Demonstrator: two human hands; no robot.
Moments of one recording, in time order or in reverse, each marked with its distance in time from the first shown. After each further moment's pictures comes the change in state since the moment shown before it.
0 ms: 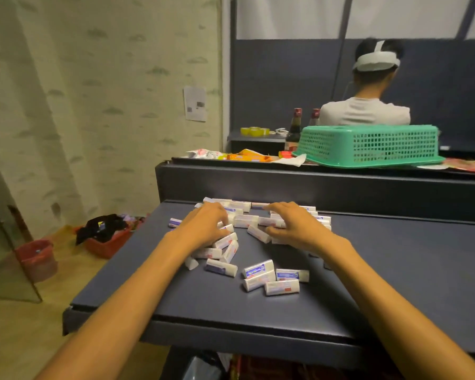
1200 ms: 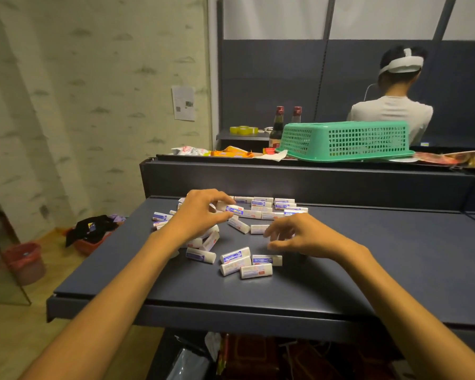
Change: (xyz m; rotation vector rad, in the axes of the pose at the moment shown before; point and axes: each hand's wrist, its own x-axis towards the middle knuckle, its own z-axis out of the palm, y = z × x) left_hand -0.027 0.048 -0.016 -0.457 0.299 0.174; right_hand -0.066 0.025 -0.026 0.284 -0.166 -0.055
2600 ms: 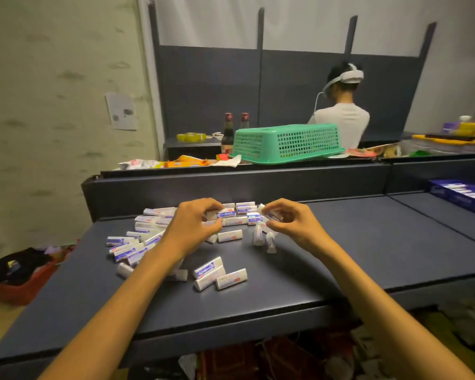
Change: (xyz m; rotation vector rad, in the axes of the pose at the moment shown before) left_hand 0.024 0.008 0.037 -0.140 0.039 0.219; right_hand -0.032 0.017 -0.005 0.409 0.580 0.108
